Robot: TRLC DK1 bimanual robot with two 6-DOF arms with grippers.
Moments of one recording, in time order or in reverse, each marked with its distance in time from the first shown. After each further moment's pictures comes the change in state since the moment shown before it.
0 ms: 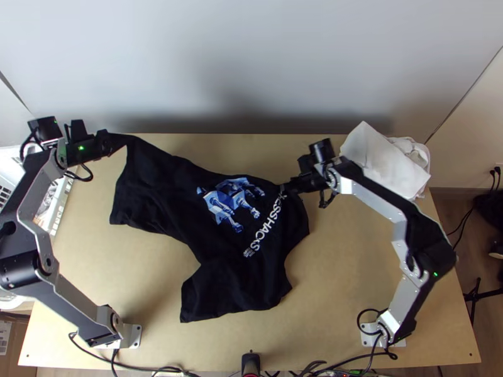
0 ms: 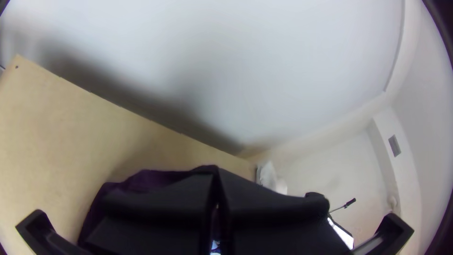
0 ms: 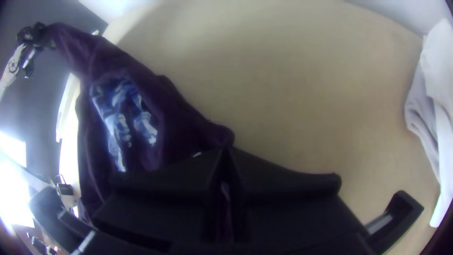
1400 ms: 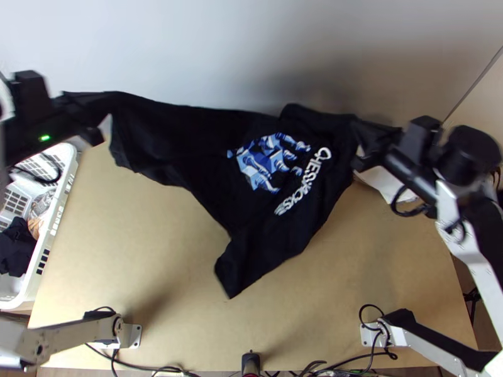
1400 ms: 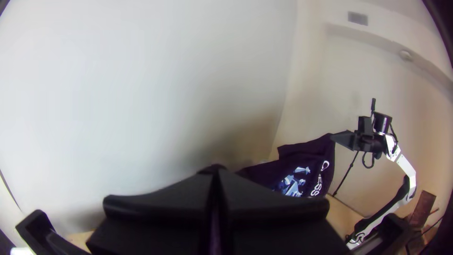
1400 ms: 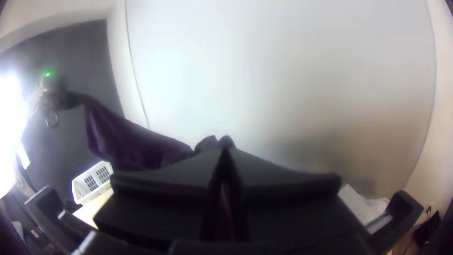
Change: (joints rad) left arm -0.304 -0.465 0.457 -0.475 -0.369 0.432; right arm -0.058 -0.787 0.002 0.130 0.101 -0.021
